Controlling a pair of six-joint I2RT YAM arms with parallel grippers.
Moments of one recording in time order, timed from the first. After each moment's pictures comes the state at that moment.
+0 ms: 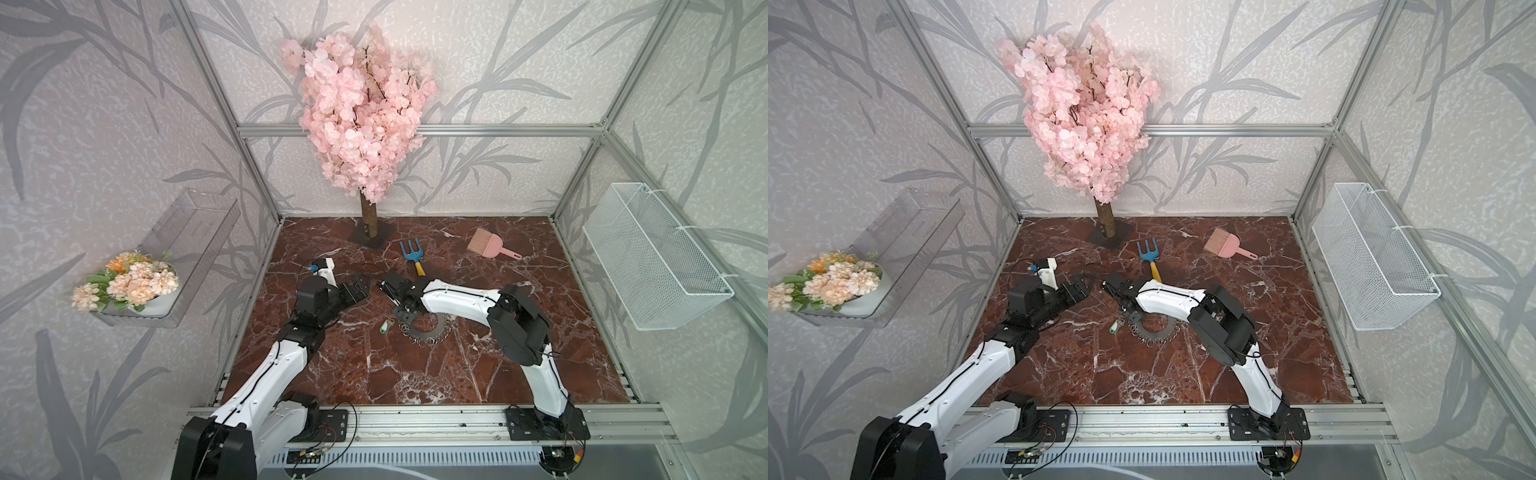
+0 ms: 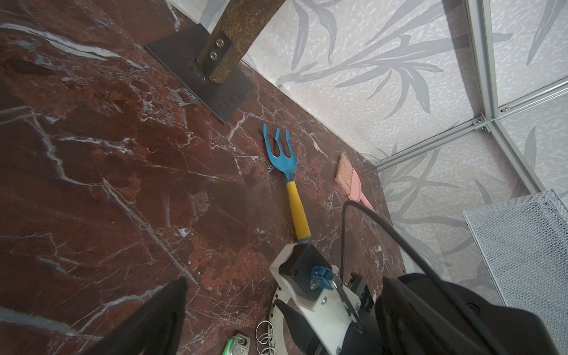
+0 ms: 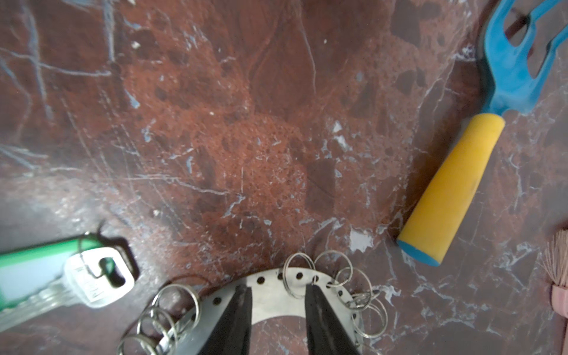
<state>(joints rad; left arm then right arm) -0.21 0.99 0.50 0.09 0.26 -0.74 0.94 2.14 1.59 -0.69 0.34 -0.03</state>
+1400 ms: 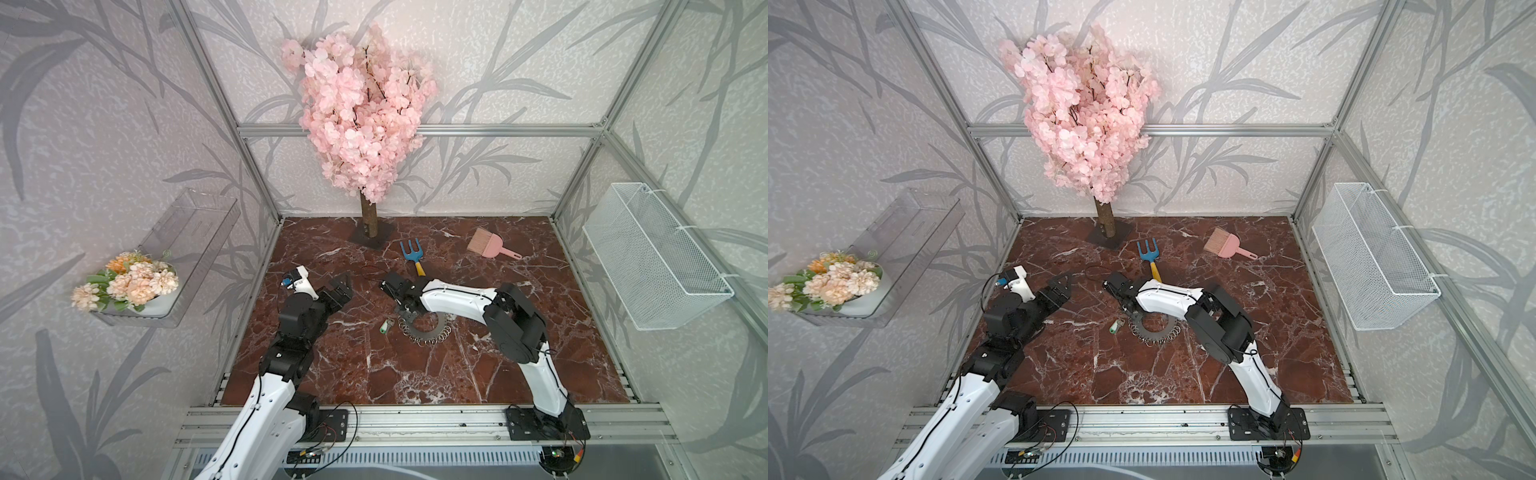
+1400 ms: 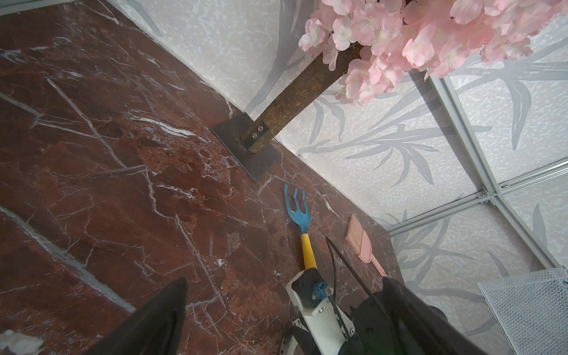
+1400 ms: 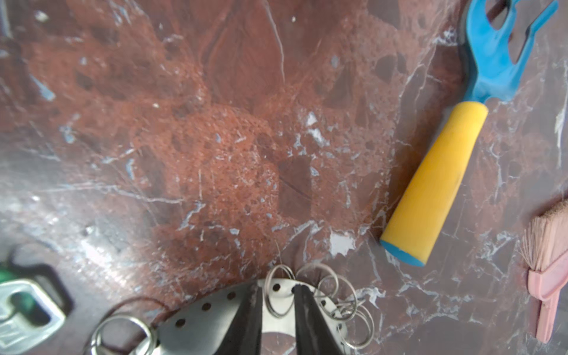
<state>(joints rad) -0.19 0.67 0.46 -0.05 -0.01 -0.78 0.92 2.17 1.59 -0.68 0.39 -0.03</state>
